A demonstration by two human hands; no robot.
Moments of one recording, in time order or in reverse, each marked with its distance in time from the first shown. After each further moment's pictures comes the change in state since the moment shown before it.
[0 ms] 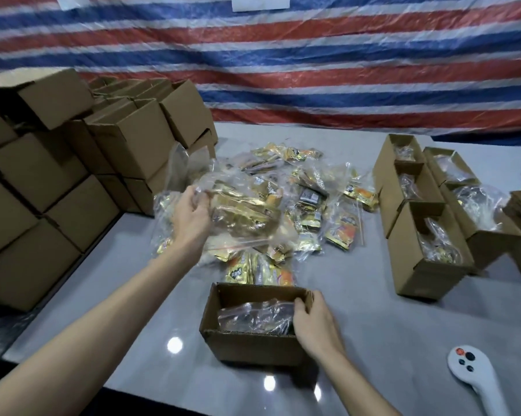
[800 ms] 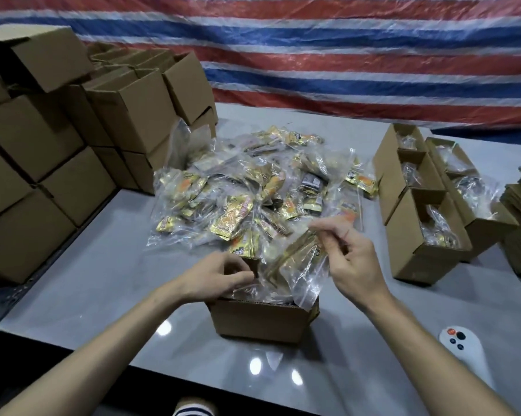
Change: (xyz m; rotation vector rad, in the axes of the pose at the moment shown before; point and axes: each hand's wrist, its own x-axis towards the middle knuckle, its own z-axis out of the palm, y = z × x) left_hand -0.083 -0.051 -0.042 0.507 -0.864 0.025; right_hand -0.006 -0.044 -0.071 0.288 0.160 -0.967
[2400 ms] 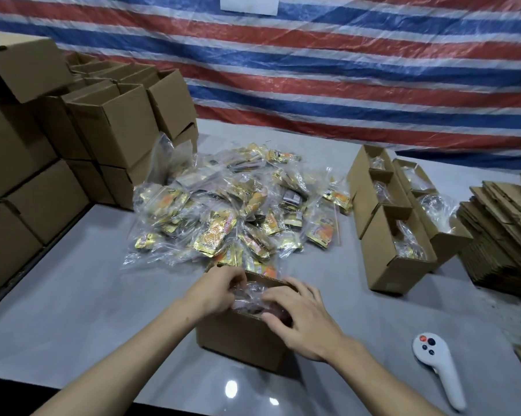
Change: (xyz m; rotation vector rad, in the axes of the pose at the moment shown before) left_hand 0.032 -0.003 0.016 0.389 0.026 -0.024; right_hand -0.054 0.033 0.038 -0.604 -0.541 0.137
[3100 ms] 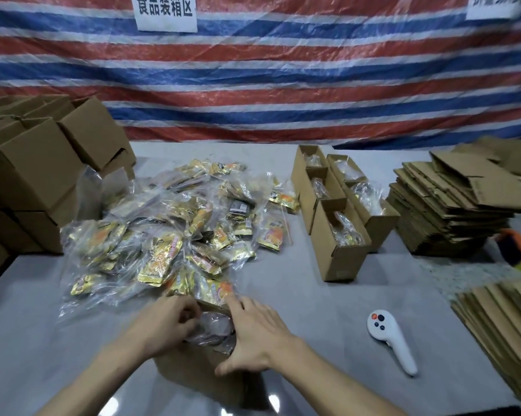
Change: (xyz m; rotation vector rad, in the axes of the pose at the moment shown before) left_hand -0.004 0.020 -0.005 0.285 0.001 0.164; right_hand 0.000 -0.011 -0.016 -0.087 -0.231 0.217
